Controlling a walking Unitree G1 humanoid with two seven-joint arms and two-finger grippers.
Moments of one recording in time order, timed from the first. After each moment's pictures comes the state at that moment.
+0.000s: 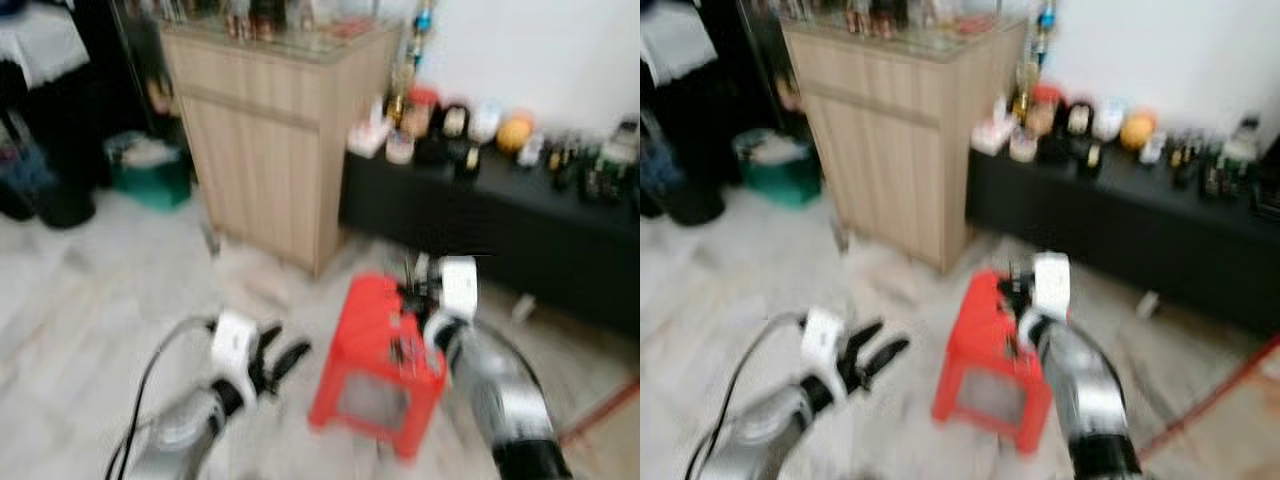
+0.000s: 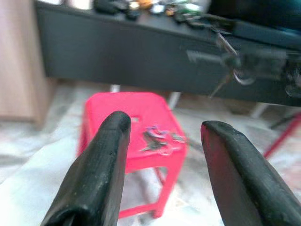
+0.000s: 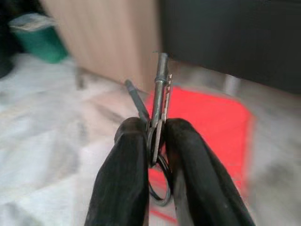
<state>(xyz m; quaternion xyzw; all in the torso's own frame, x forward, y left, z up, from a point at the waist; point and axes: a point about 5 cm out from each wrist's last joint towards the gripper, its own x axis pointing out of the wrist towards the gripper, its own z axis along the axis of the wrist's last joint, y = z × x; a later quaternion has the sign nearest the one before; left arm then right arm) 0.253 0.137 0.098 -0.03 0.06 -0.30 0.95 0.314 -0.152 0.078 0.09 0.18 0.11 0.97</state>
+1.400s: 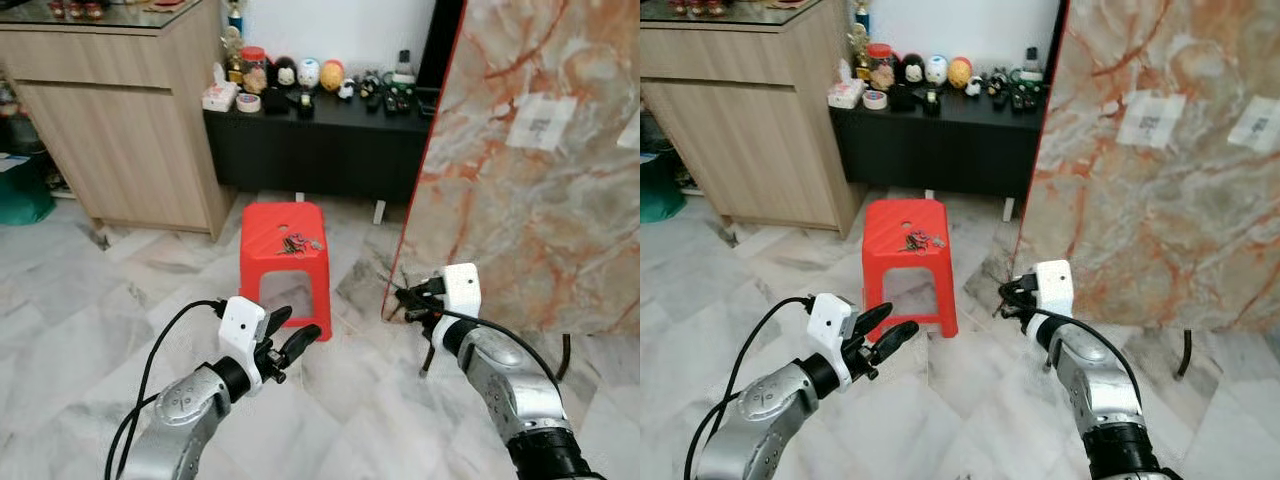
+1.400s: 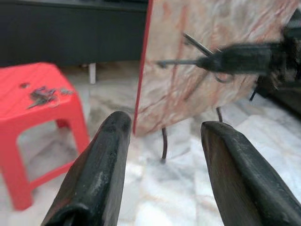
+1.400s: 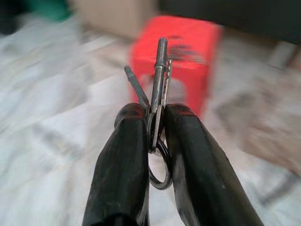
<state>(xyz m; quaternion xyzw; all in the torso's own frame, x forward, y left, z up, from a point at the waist) 0.252 0.132 0.104 0.00 0.07 -0.35 0.94 0.315 -0.140 0.087 0.03 0.19 0.26 0.95</state>
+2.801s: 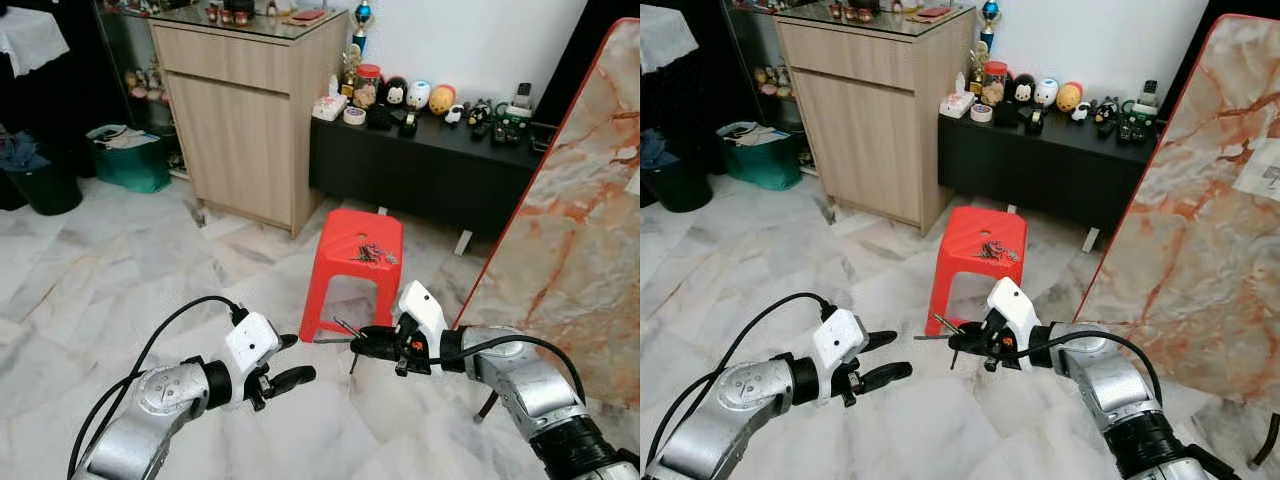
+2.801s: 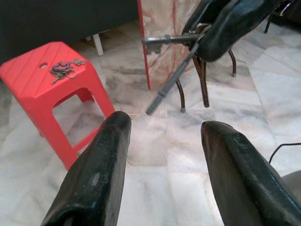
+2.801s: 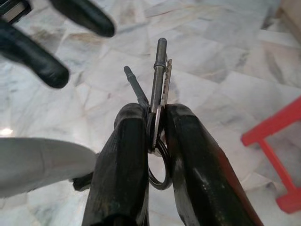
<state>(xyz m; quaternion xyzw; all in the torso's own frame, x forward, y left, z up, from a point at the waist) 0.249 0.141 0.112 0.16 0.11 -0.47 0.86 0.291 -0.135 0.095 -0.06 0.22 0.53 0.82</state>
